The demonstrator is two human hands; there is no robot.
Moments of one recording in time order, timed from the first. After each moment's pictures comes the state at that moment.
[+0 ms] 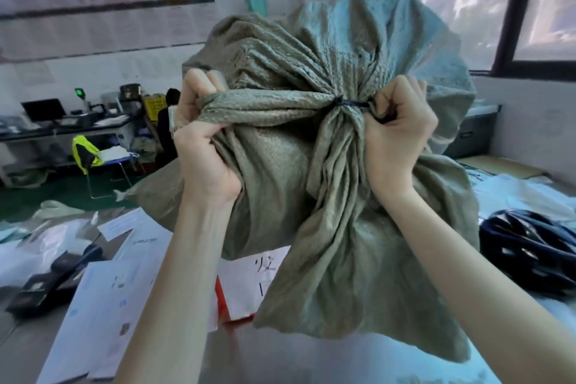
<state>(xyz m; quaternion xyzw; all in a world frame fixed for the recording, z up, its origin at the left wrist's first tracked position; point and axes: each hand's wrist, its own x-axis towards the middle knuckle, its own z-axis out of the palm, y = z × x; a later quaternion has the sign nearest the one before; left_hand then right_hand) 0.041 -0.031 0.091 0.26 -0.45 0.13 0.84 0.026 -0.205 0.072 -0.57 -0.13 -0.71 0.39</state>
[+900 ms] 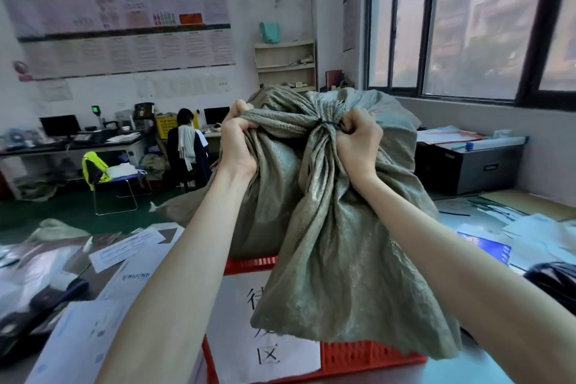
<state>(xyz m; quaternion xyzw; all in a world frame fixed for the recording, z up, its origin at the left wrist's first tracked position) 0.237 -0.056 0.106 0.38 -0.27 0.10 0.88 0.215 -0.231 0.079 -0.69 -0.08 -0.59 0.41</state>
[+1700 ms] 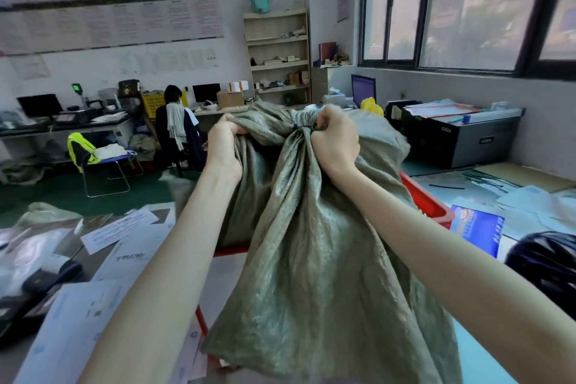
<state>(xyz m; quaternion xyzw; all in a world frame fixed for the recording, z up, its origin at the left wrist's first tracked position) 0.265 -0.037 0.054 0.48 -0.09 0.05 0.87 0.208 -0.197 0.048 -0.80 0.06 -0.42 0.43</state>
